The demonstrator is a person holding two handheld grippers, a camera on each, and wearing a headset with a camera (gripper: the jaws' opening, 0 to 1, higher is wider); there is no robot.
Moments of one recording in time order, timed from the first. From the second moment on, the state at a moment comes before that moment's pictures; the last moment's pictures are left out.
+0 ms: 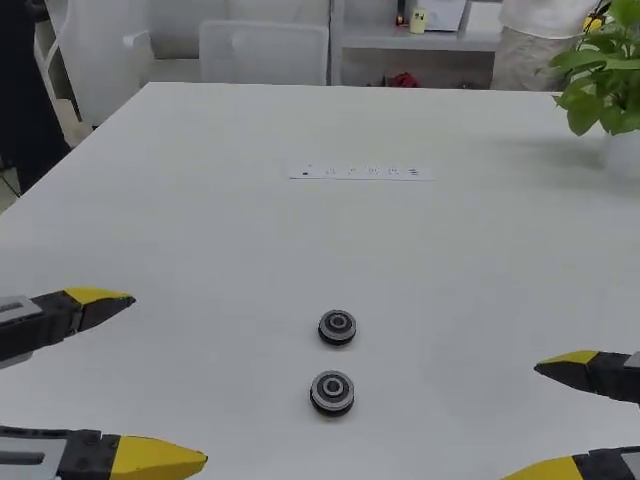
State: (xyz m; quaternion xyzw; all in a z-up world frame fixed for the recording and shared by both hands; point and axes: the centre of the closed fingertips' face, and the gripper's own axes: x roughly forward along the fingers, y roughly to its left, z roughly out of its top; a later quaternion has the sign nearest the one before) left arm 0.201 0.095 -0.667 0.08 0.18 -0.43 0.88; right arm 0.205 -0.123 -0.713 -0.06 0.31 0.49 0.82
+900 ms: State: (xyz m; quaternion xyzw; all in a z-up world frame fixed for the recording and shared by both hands) left arm 0.228 0.060 -0.657 0.14 0.14 -0.51 0.83; right arm 0.252 -0.098 -0.680 -0.06 0.23 0.52 0.82
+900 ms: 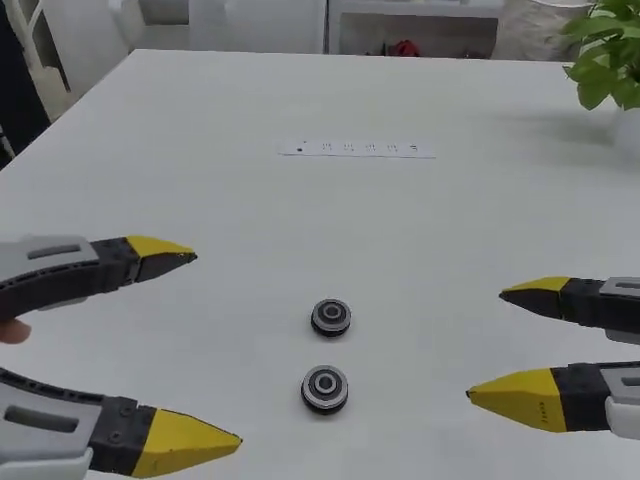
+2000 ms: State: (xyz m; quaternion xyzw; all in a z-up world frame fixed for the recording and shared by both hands) left arm 0.274 0.016 -0.699 0.14 0.14 -0.57 0.80; right arm 0.276 -0.037 -0.716 -0.09 0.23 0.61 0.75
